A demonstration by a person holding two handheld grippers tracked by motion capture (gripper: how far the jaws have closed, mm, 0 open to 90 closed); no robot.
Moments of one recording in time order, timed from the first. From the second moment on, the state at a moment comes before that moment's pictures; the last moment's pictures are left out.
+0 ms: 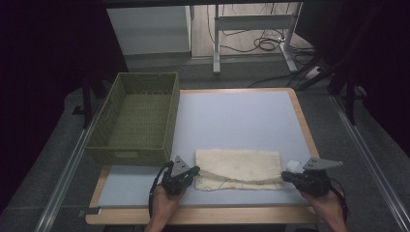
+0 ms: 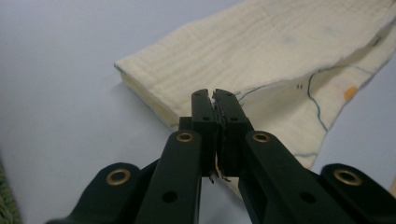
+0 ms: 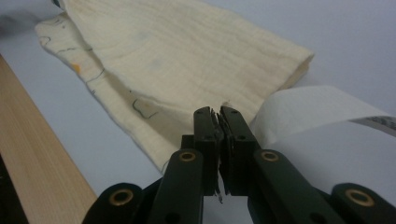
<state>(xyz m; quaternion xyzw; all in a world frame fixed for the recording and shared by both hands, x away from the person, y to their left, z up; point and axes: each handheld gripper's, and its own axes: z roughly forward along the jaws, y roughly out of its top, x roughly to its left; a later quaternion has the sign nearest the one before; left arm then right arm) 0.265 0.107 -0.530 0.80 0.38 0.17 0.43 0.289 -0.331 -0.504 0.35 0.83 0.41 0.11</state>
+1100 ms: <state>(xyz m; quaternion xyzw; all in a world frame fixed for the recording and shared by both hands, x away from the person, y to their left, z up) 0.263 0.138 -0.531 0.80 0.41 0.12 0.42 0.270 -0.380 -0.504 0.41 0.81 0.40 0.12</state>
